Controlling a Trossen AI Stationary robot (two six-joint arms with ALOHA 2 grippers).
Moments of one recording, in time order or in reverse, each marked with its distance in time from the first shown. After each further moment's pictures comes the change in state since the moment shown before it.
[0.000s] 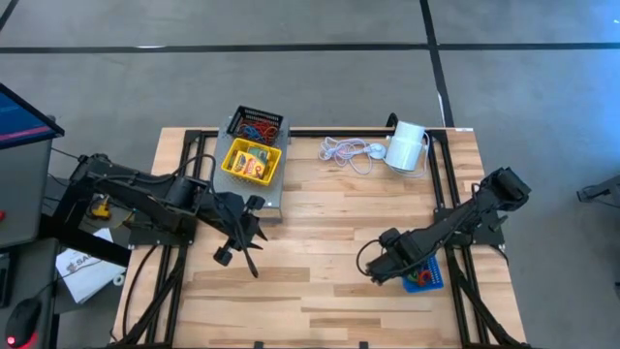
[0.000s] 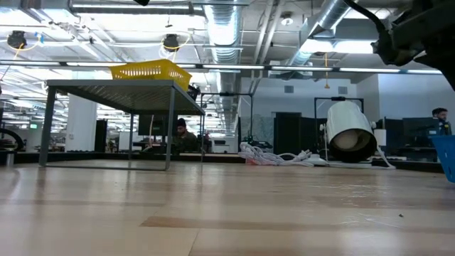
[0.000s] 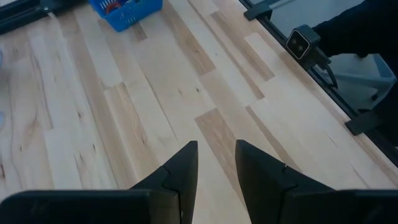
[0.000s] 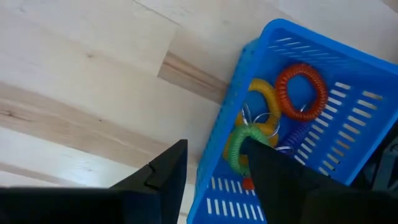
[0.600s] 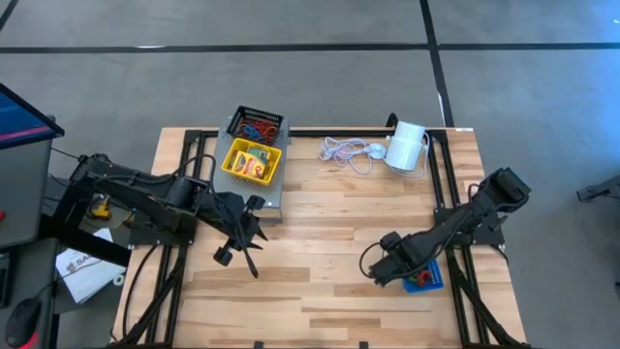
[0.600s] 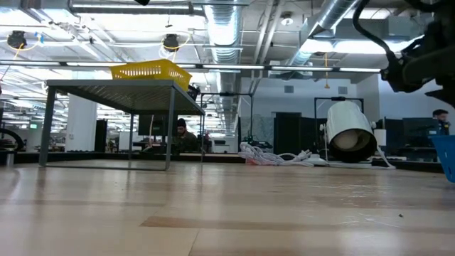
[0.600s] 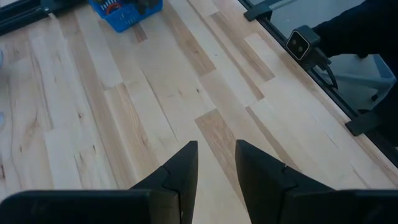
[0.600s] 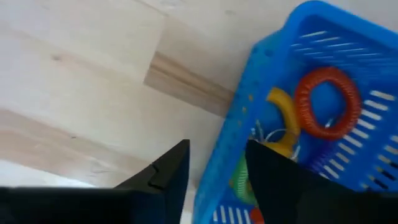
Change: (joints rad) left arm 0.000 0.000 0.000 0.003 0.000 0.000; right arm 0.013 0.001 -0.151 0.180 0.004 0.027
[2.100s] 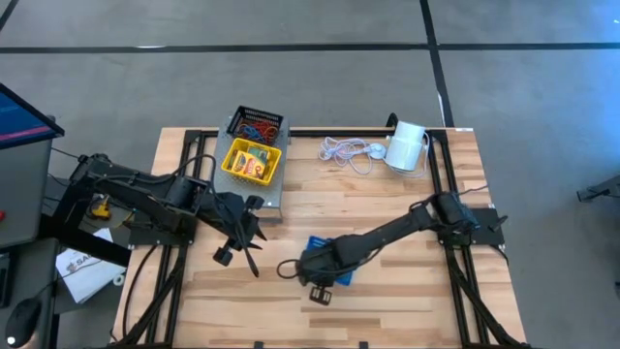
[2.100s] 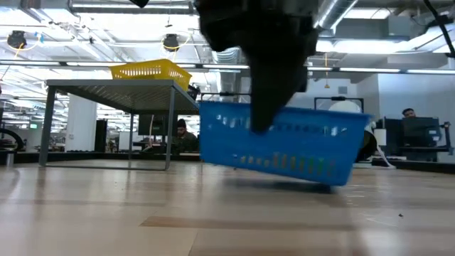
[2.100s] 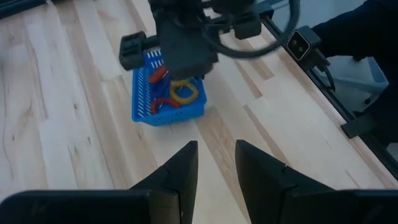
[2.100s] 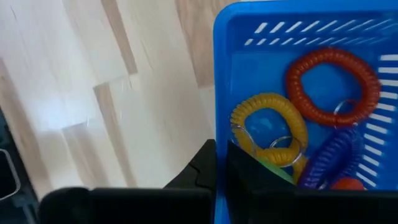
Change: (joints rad) left arm 0.000 0.001 0.001 -0.015 0.000 -0.047; right arm -0.183 0.517 0.738 0.127 0.040 -1.007
